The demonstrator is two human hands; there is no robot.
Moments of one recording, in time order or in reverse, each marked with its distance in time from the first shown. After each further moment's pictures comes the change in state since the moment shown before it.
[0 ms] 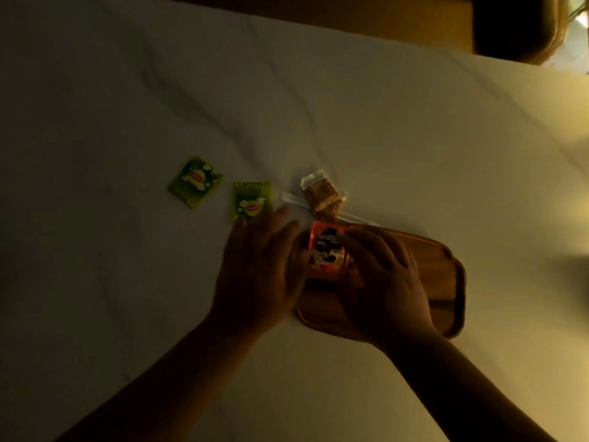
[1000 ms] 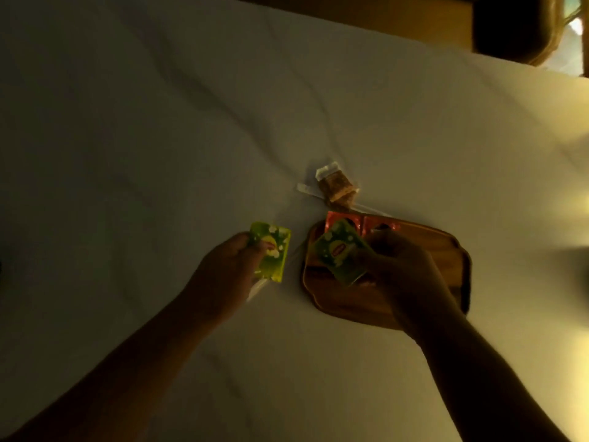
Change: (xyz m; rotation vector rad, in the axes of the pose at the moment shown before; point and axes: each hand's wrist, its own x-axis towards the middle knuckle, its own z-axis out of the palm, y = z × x) left_hand -0.009 -0.060 -0.070 -0.657 -0.379 -0.784; right_hand 0.032 -0.047 -0.013 1.005 -0.169 0.783
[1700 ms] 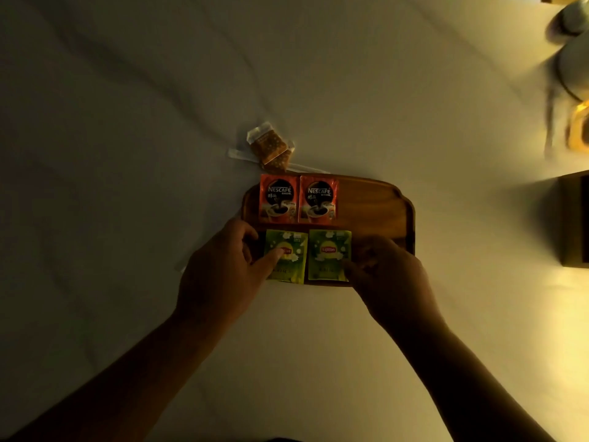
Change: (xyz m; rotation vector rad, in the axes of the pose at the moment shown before) left_hand -0.041 0.015 0.115 0.509 0.084 0.319; right_hand -0.050 0.086 -0.094 -0.731 0.251 -0.144
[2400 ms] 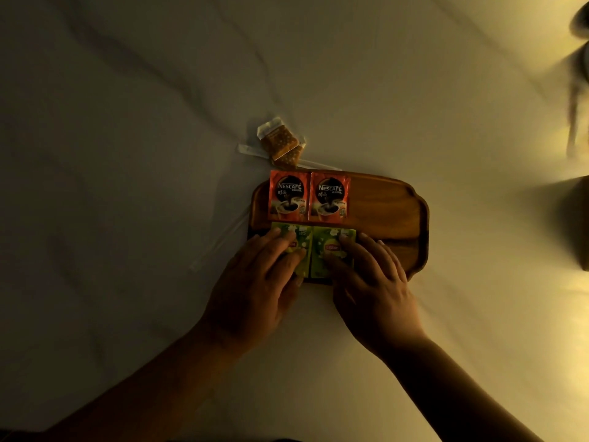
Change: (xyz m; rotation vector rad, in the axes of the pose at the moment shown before) left_hand -0.025 -0.022 0.042 0.237 0.056 0.555; right_hand -0.014 0.033 0.046 -0.334 0.130 -0.636
